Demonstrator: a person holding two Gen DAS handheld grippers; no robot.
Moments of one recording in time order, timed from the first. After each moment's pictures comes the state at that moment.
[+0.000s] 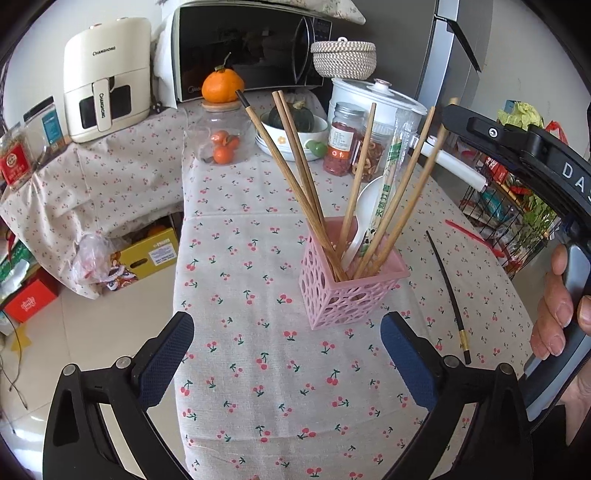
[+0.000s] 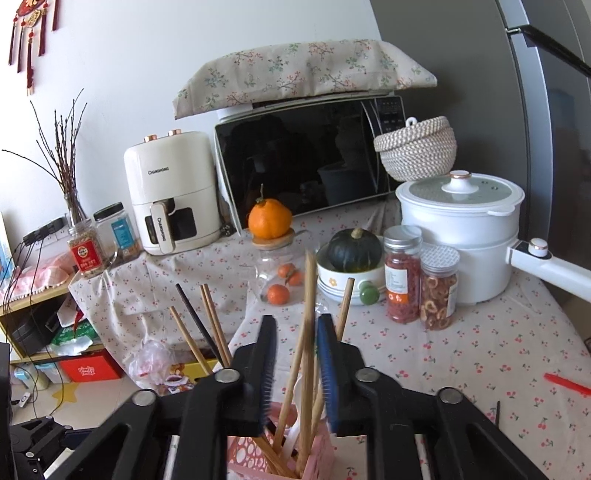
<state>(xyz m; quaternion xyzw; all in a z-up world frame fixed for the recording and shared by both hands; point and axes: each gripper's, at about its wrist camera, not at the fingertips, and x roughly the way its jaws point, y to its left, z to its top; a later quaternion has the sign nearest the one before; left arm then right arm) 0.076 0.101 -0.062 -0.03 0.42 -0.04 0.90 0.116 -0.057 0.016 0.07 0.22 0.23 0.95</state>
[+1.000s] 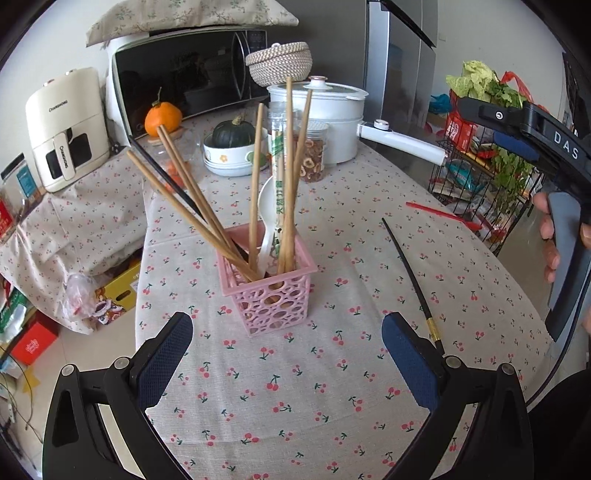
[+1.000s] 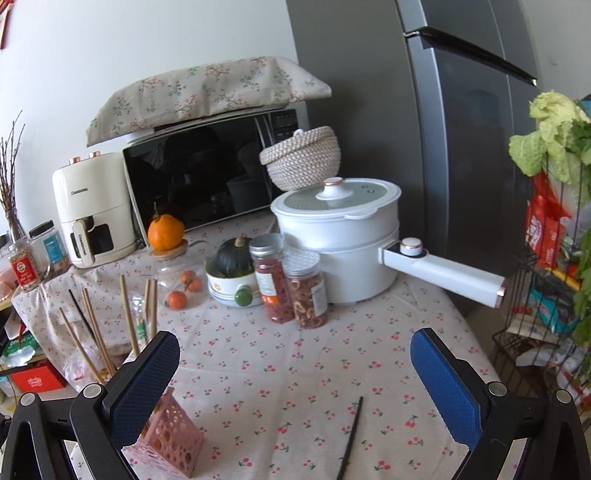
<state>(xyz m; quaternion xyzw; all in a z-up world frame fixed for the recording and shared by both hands) 0.060 0.015 -0.057 0.04 0.40 -0.08 0.91 0.108 -0.192 0.013 0.07 0.22 0.12 0.97</state>
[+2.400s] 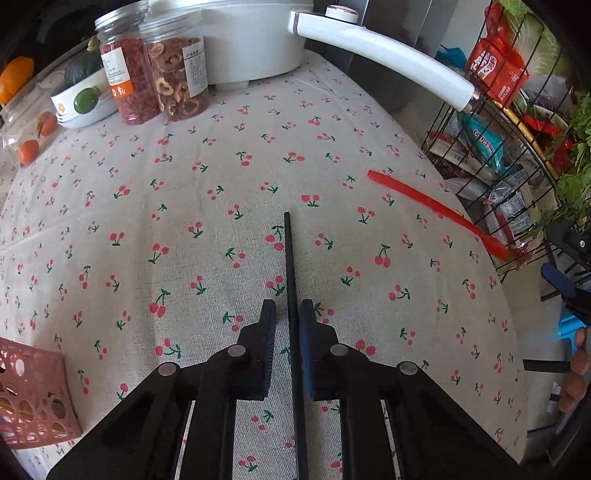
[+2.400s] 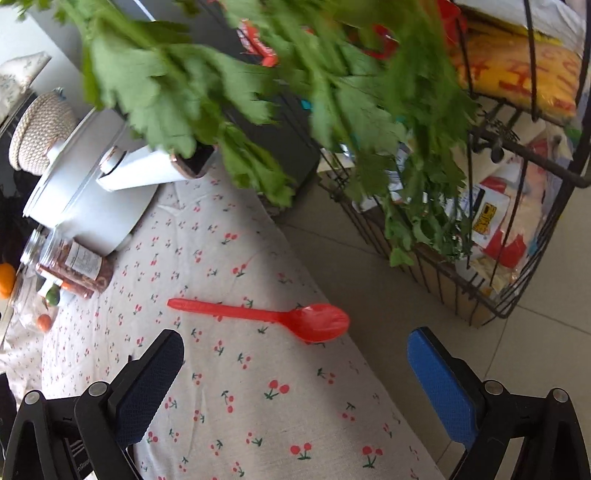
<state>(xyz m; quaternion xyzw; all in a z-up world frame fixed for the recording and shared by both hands) 0.248 -0.170 -0.172 0.00 0.54 -0.10 0.84 0.181 -0.438 -0.130 0.29 0.43 -0.03 0.85</state>
